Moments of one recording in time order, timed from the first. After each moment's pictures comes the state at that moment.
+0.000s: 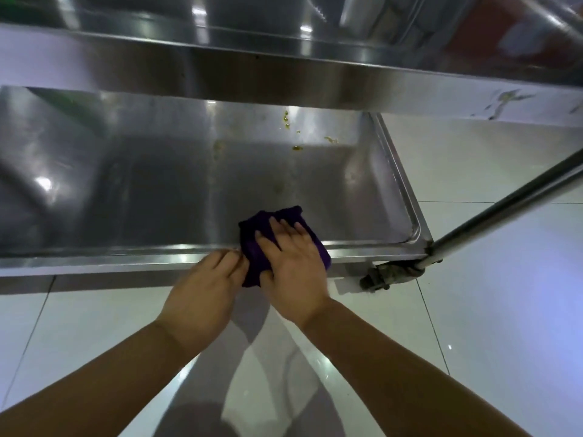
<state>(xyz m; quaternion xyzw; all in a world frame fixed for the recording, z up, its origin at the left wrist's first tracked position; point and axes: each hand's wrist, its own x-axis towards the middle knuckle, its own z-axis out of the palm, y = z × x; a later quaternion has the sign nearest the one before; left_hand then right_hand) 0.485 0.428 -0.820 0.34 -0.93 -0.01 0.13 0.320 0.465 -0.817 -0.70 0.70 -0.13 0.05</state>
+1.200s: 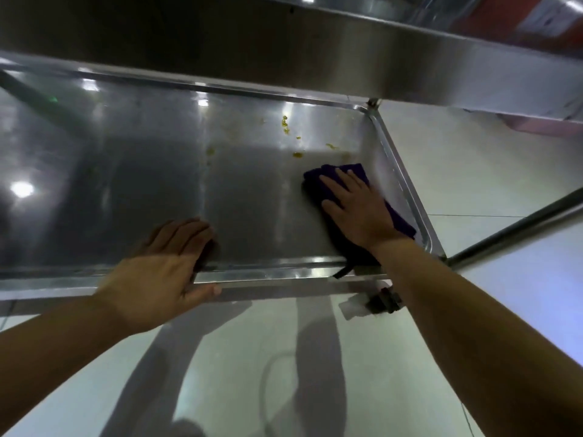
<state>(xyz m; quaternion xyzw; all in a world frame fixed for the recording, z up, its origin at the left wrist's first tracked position) 0.516 0.351 -0.826 0.36 -0.93 0.01 0.03 0.175 0.371 -0.812 -0.65 0.76 -0.04 0.05</state>
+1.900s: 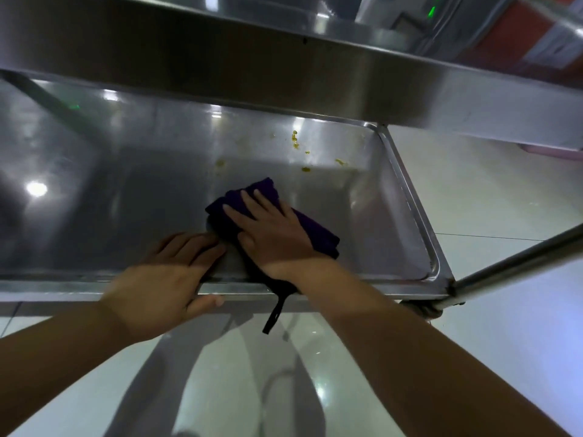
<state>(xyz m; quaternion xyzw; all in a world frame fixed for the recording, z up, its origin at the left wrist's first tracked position) 0.517 0.354 -0.819 0.35 -0.94 0.00 0.02 0.309 0.349 -0.816 -0.78 0.62 -0.02 0.08</state>
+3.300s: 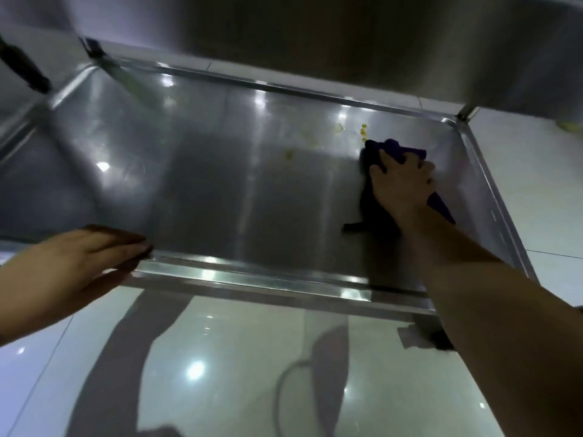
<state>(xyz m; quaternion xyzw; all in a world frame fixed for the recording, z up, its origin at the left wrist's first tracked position) 0.691 0.325 -0.821 0.40 -0.91 -0.03 0.10 0.221 0.272 -0.805 -0.51 0.85 -0.07 0.04</state>
